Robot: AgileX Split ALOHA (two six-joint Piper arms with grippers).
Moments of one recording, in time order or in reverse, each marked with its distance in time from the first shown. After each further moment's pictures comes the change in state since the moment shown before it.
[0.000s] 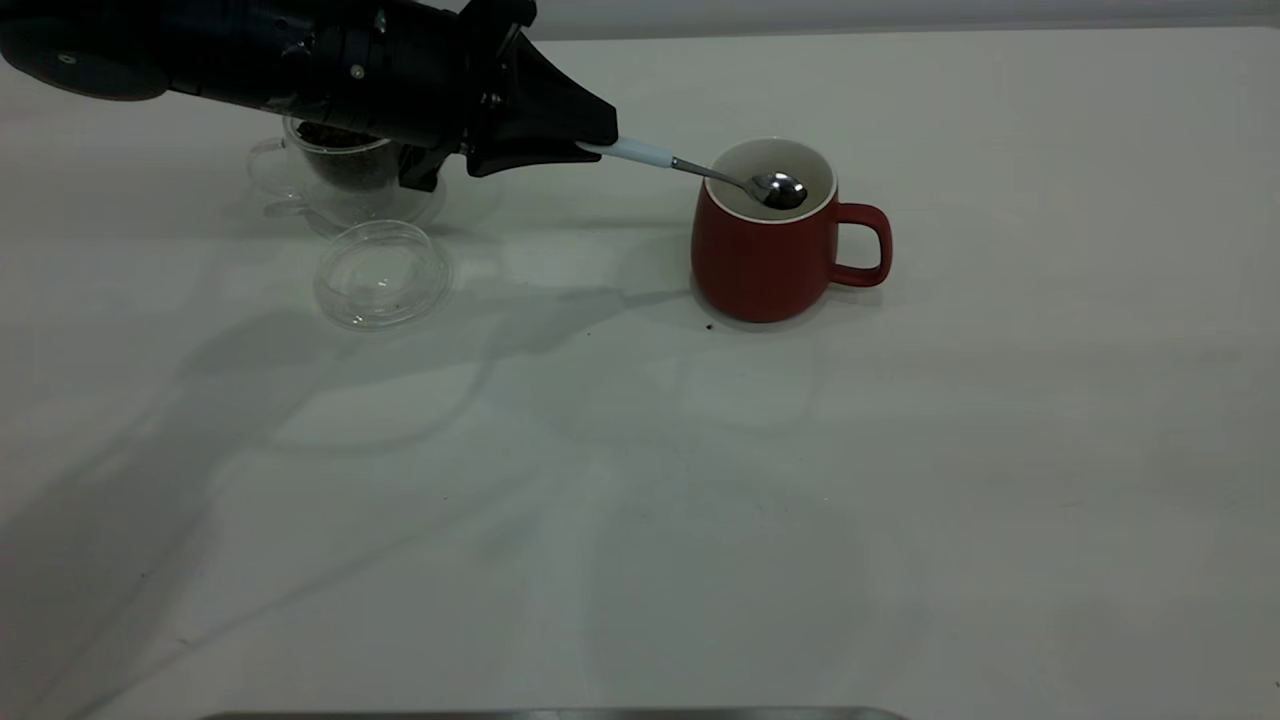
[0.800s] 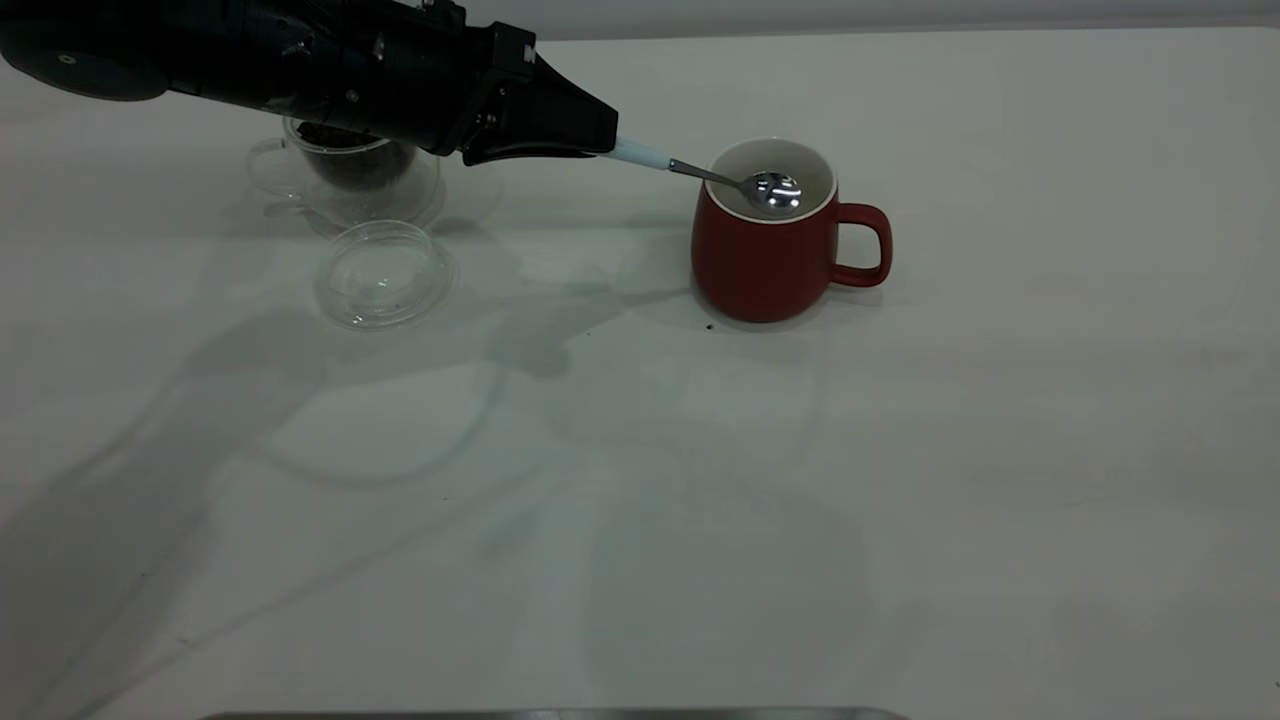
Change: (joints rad) left arm 0.000 0.000 0.000 0.001 0.002 0.345; right arm 0.000 0.000 0.000 0.000 0.000 0.000
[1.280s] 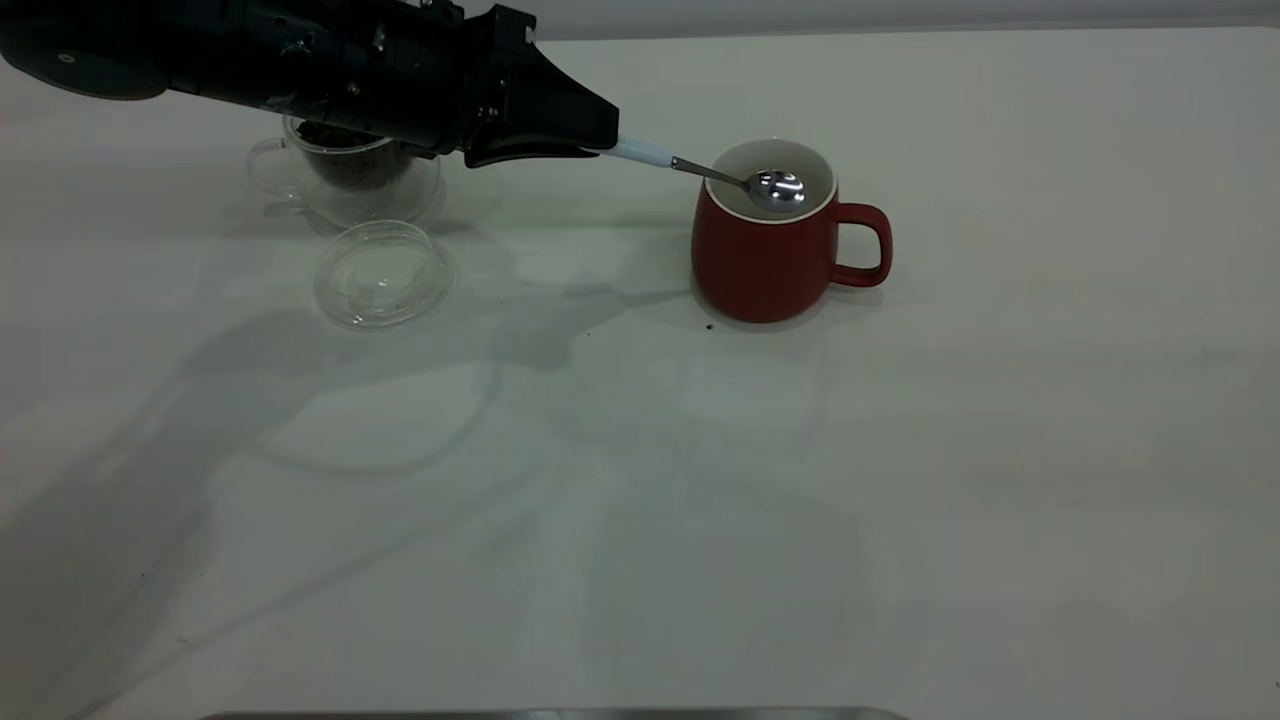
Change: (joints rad) left arm 0.000 -0.002 0.000 0.000 0.003 -0.127; right arm 0.000 0.000 0.000 0.000 0.000 0.000
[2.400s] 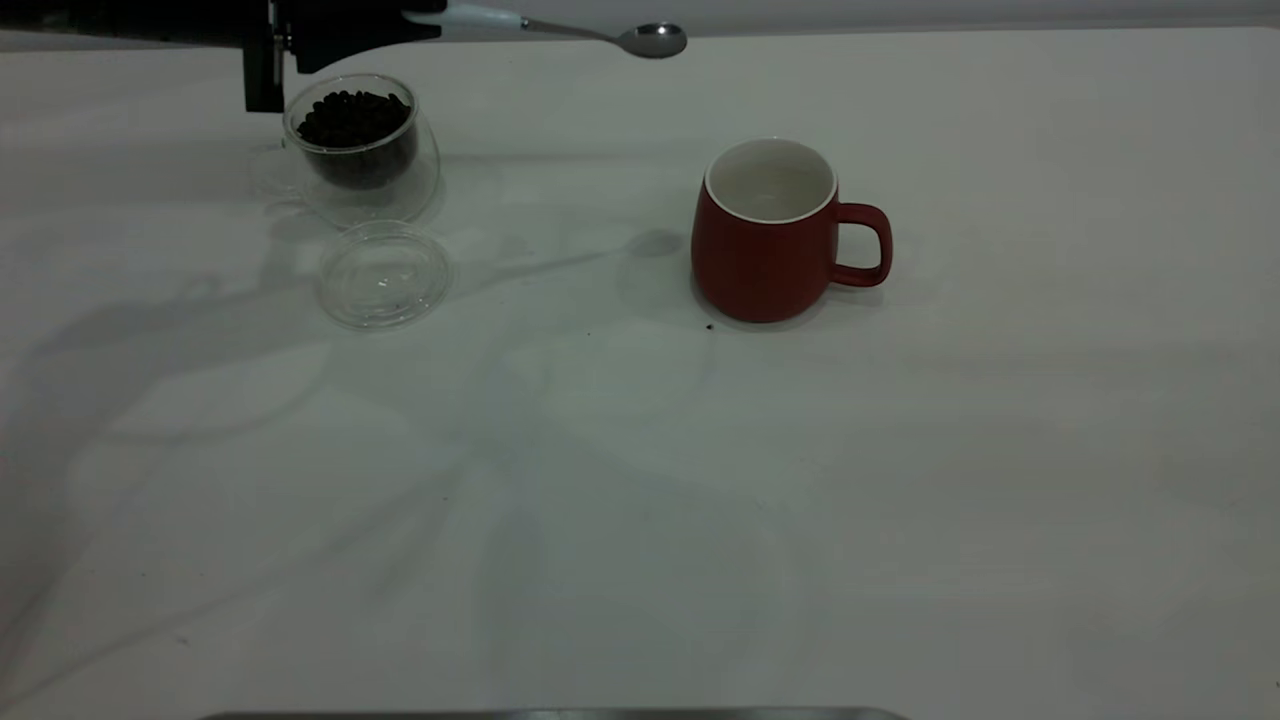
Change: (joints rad) left arm 0.252 -0.068 0.014 0.106 0.257 -0.387; right arm 0.000 0.000 0.000 0.000 0.000 0.000
